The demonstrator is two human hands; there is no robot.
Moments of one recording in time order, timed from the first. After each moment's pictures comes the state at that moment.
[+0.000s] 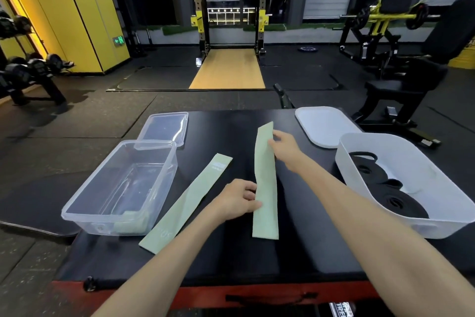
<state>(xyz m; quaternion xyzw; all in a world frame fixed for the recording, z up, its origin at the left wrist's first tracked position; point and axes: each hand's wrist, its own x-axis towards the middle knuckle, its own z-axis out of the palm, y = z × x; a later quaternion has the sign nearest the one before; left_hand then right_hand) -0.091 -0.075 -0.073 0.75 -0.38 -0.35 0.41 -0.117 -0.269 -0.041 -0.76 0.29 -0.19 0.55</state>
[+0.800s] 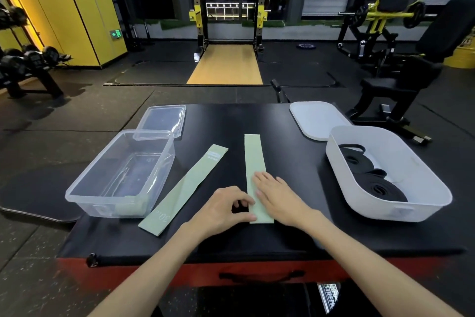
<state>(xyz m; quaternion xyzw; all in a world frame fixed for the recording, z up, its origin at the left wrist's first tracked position) -0.120 -0.034 -0.091 0.78 -0.52 -0.13 0.33 -0.216 -0.205 -0.104 -0.99 0.06 -0.06 0.08</state>
